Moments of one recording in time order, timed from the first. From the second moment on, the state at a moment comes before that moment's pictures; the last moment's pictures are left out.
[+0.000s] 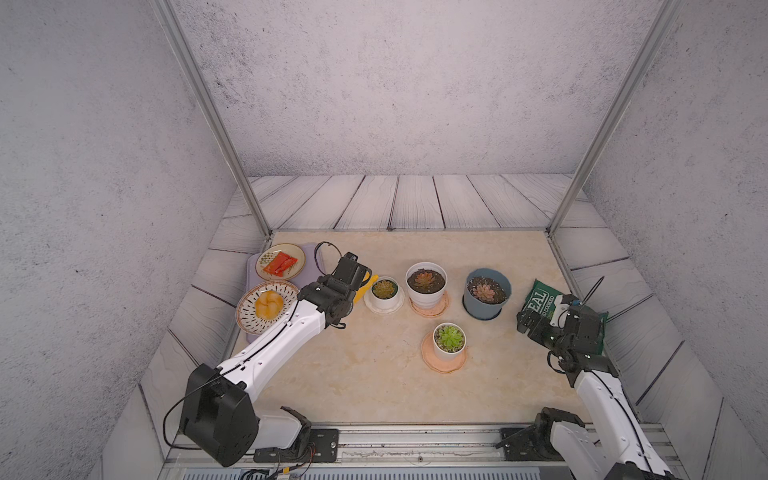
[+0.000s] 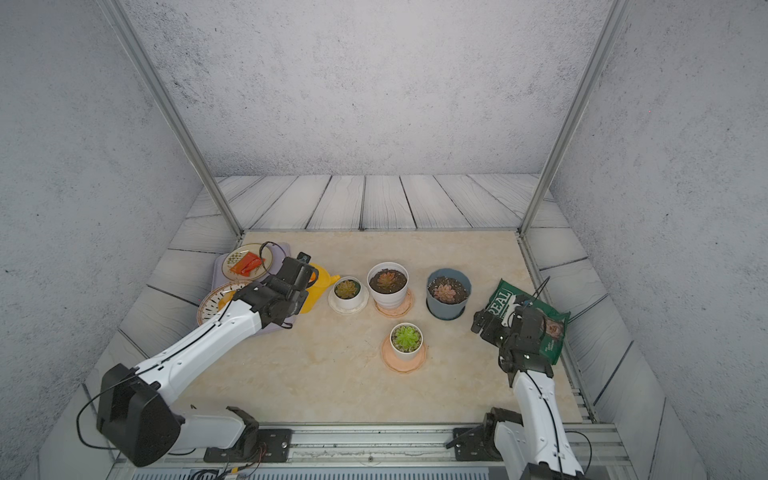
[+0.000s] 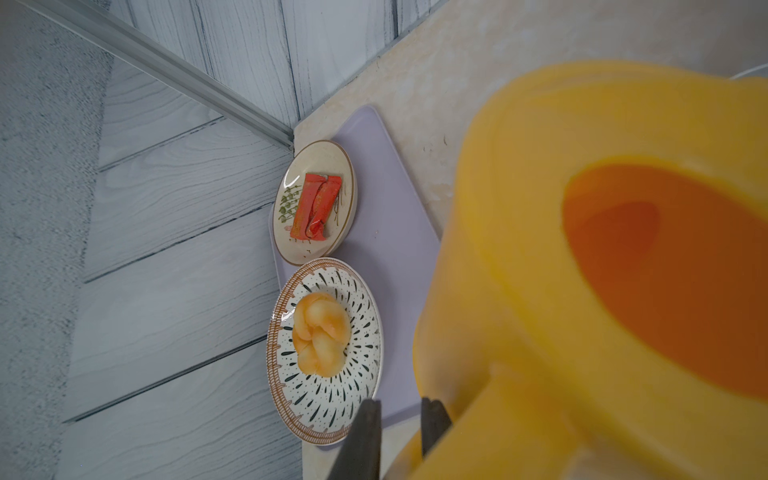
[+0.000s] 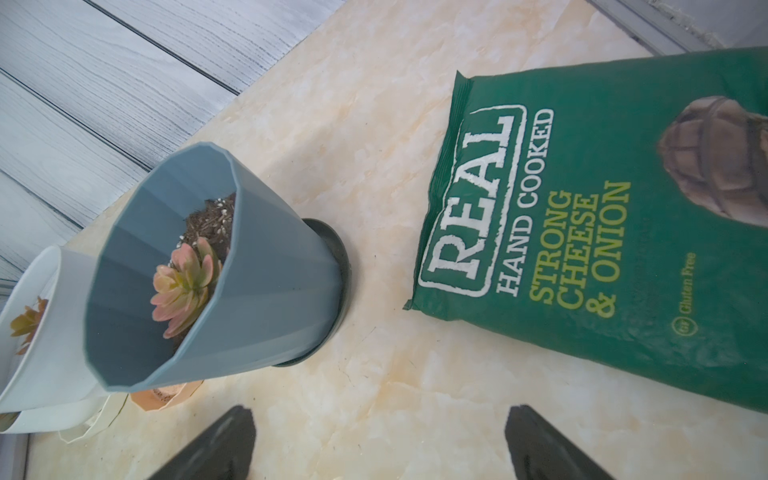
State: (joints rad) left arm -0.52 1.32 1.09 -0.73 -0.65 0.04; right arm -0.21 0.84 0.45 -0.32 -0.26 0.36
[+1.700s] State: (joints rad) left arm -0.63 1.54 1.47 -0.66 -0.40 0.38; right arm -0.21 0.88 0.78 -0.49 -0.31 0.33
